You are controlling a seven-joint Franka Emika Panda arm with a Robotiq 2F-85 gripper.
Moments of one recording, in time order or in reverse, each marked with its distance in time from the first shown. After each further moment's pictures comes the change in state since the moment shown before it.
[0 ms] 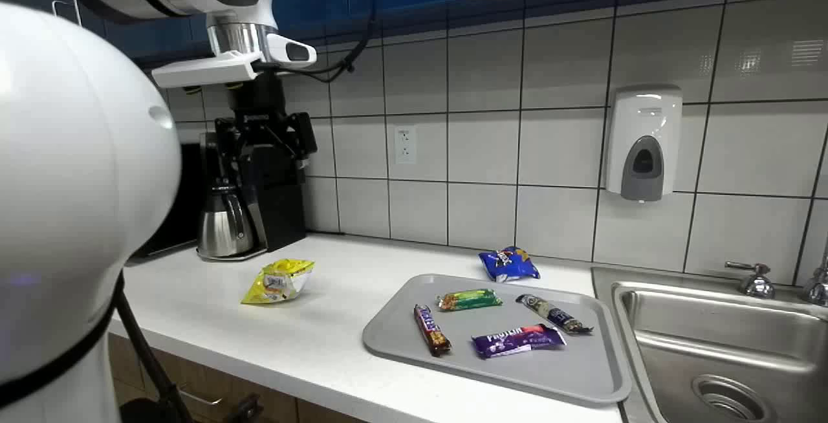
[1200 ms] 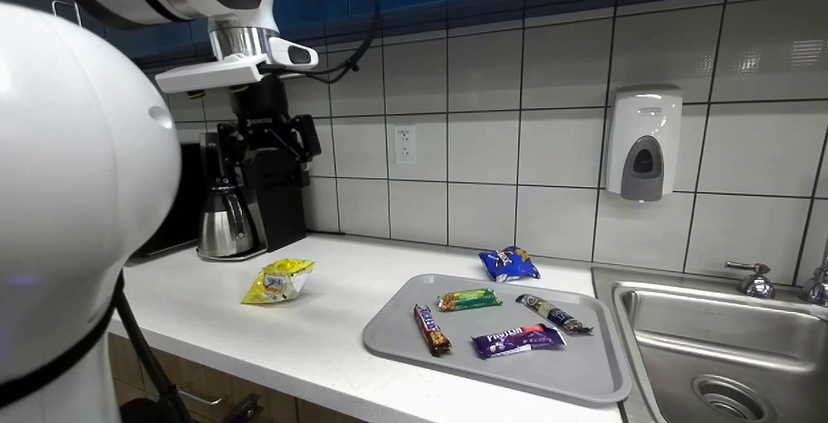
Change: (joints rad) arm 0.000 0.009 -0.005 -0.005 -0.039 0.000 -0.011
